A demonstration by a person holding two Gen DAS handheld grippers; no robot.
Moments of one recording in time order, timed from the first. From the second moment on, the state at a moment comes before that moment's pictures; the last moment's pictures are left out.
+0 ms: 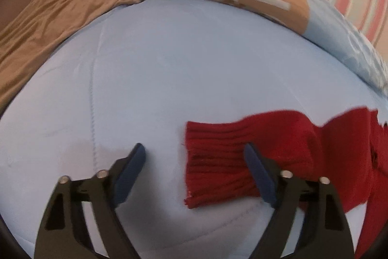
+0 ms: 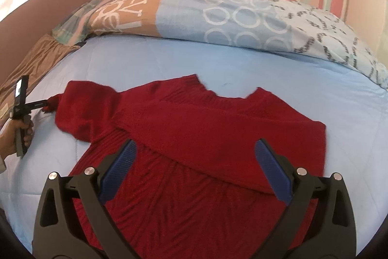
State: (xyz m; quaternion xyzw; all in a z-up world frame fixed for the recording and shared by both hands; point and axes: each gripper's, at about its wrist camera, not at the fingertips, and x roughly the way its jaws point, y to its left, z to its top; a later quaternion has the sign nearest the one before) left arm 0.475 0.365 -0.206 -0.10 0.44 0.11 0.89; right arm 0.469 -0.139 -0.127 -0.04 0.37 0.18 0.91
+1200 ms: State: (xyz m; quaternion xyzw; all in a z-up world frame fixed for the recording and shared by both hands) left arm 0.488 0.247 -0.032 -0.01 0.35 0.08 0.93; right arm 0.447 -0.172 -0.088 0.03 0.34 0.15 0.93
